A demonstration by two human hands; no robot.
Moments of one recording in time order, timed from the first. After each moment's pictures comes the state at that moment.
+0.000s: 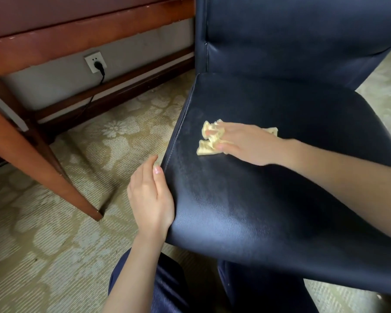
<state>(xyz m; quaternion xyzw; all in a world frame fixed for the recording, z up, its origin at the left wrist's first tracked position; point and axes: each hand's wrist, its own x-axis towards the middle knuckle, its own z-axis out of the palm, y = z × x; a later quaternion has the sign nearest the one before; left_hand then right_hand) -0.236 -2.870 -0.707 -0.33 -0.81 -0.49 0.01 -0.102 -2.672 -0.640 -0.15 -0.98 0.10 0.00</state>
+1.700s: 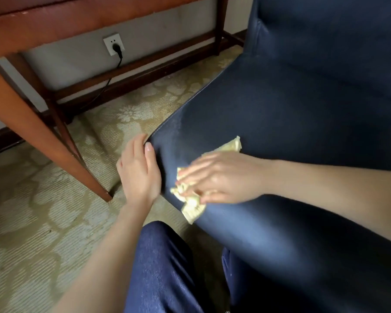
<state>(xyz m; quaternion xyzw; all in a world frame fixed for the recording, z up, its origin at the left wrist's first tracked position) -0.275 -2.862 -0.712 -0.32 -0.85 -0.42 0.03 -0.103 -2.746 -0.666 0.23 -0.97 0.09 0.00</state>
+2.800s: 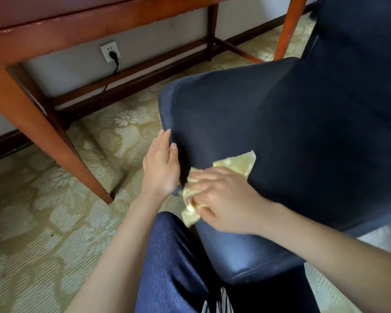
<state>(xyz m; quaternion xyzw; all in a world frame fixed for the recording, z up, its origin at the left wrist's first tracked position) -0.252 -2.866 -0.677 -0.39 -0.81 -0.41 -0.15 -0.094 -2.814 -0.661 -0.06 -1.00 0.06 0.04</state>
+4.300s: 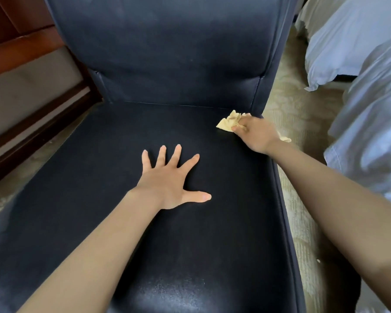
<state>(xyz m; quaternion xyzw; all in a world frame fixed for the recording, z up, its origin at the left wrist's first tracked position) -0.086 -2.652 -0.649 -0.76 -0.63 0.16 -0.09 0.134 -2.534 -0.659 -0.63 -0.77 0.09 0.12</state>
